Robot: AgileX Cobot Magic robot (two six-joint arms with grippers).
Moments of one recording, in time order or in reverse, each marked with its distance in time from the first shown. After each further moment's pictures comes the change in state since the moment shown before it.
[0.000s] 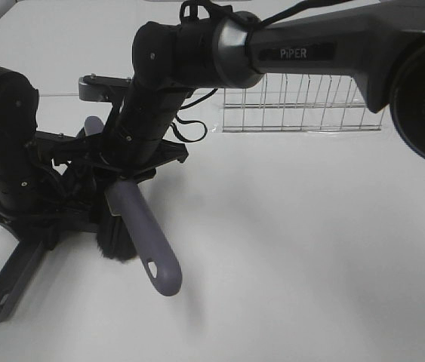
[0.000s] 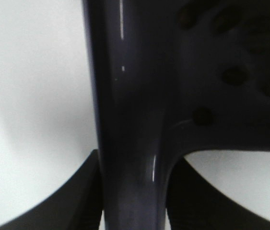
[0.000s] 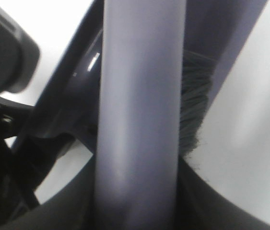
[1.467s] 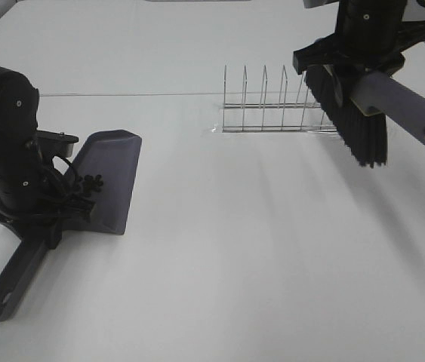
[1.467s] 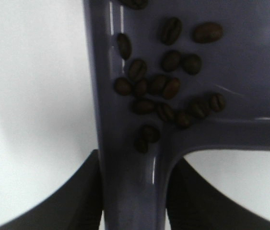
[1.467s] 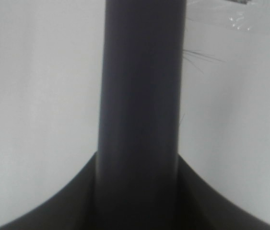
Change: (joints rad) left arm 0.000 0.000 0.000 -0.007 -0.011 0.001; right arm -0.433 -0.369 0.132 -0.555 0.503 0.056
